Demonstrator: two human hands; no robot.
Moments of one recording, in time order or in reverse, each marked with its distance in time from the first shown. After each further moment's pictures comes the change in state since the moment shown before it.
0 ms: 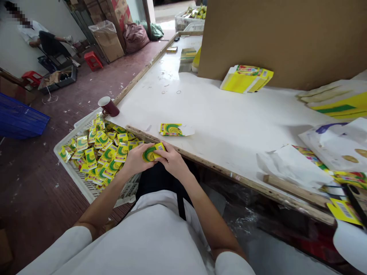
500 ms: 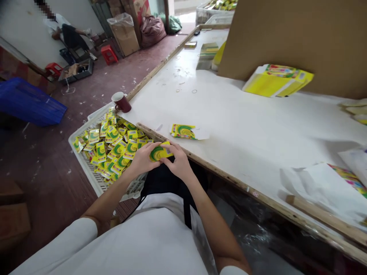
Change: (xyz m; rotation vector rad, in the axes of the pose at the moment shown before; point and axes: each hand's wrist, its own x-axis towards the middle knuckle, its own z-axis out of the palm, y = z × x) left_hand -0.003 -0.006 0.002 0.024 -0.039 -0.094; right_hand 0.013 -0.003 0.025 0.117 0.031 0.080
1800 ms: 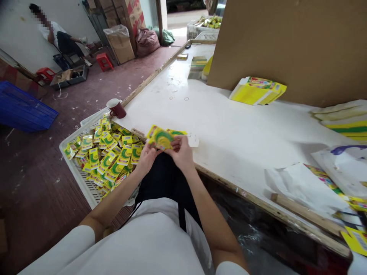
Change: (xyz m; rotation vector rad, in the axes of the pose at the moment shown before) left_hand 0.030 0.007 0.045 -1.423 0.279 -0.320; right_hand 0.032 0.020 -0.025 0.224 0.269 0.255
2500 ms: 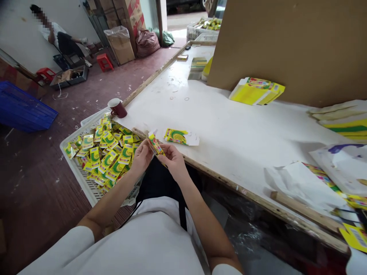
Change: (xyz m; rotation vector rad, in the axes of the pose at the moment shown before) left_hand -0.006 0.019 -0.003 -0.090 0.056 0.021; right_hand -0.037 -0.032 0.024 0.498 -0.209 0.176
